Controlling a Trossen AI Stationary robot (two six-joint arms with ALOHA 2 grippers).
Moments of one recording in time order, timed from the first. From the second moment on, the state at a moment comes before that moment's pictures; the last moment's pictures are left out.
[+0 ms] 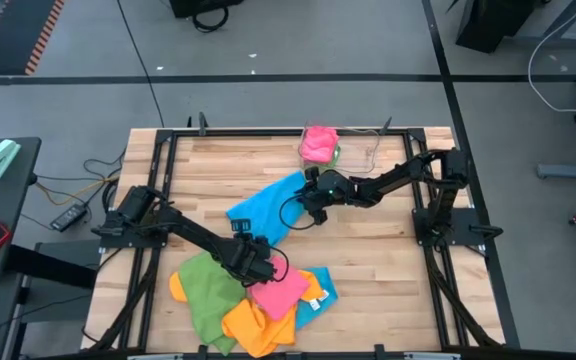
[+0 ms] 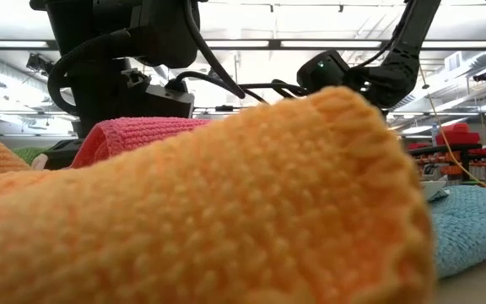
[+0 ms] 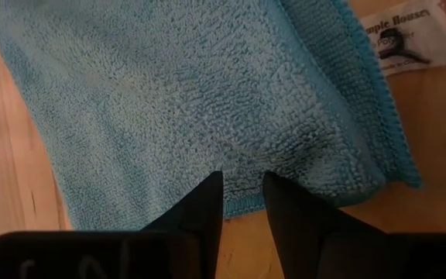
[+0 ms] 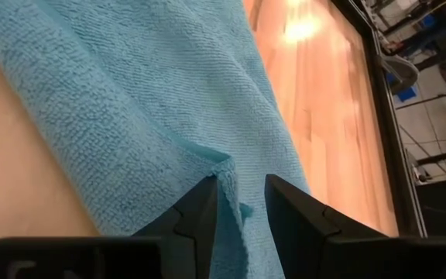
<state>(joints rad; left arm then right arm) -0.39 1.95 1.18 -0.86 -0.49 -0.45 -0.19 1.83 0.71 0.56 0.08 -0.75</state>
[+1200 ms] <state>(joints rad) -0.41 1.95 1.18 -0.85 -0.49 -0.45 -0.14 1.66 0.72 0.21 0.06 -0.67</state>
